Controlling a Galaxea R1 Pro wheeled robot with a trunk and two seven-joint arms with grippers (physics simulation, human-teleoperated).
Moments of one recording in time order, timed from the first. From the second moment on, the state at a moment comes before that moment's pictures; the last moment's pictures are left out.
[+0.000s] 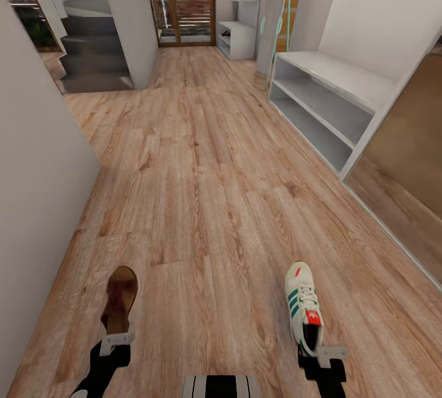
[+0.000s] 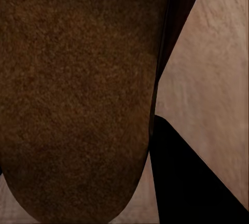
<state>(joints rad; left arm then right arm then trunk) -0.35 0.03 0.46 -0.47 -0.27 -0.35 -0.16 -0.30 0.00 -0.15 -0.44 0.24 -0.39 -0.19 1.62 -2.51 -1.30</state>
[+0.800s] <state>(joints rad) -0.29 0.03 0.46 -0.43 -0.23 -0.40 -0.08 -0.30 0.00 -0.15 -0.34 0.24 -0.43 -0.20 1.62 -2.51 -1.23</state>
